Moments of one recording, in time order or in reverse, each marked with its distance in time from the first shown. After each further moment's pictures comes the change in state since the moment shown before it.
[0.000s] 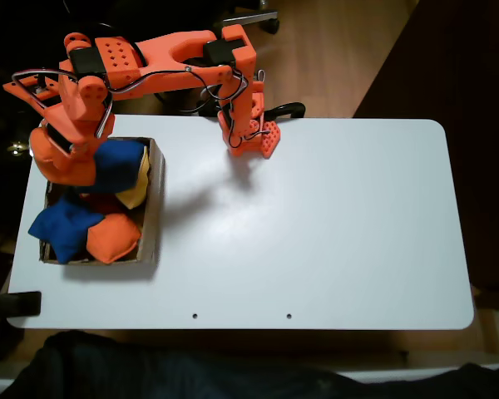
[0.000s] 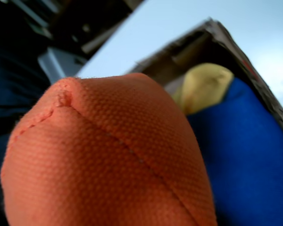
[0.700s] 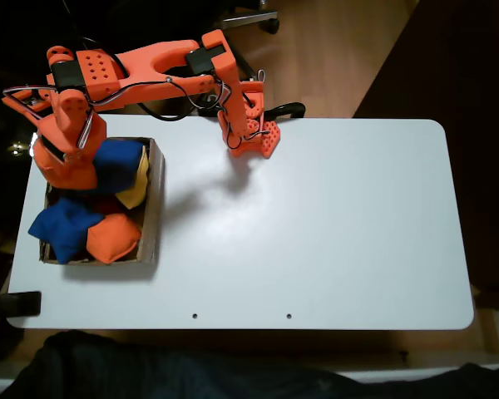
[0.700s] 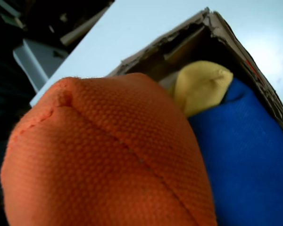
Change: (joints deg) arm 0.9 -10.5 -9.5 4.1 -0.2
